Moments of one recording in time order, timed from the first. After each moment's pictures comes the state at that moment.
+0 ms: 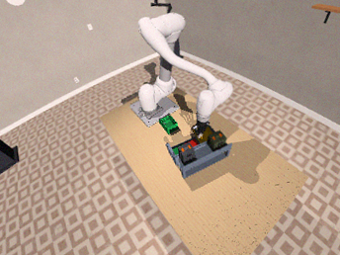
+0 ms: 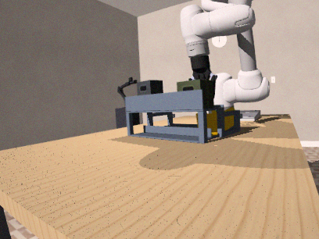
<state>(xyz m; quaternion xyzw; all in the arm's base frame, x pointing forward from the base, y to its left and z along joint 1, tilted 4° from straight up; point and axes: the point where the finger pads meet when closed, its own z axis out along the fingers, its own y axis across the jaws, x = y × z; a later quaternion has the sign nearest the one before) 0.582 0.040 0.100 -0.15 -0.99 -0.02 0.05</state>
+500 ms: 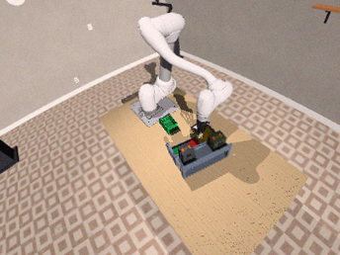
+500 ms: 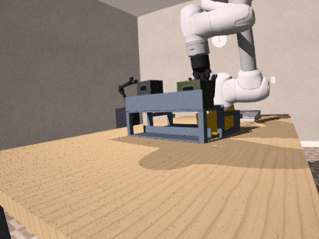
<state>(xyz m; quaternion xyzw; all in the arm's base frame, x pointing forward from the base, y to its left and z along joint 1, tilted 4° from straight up) 0.582 0.040 0.102 -0.15 -0.99 -0.02 0.04</state>
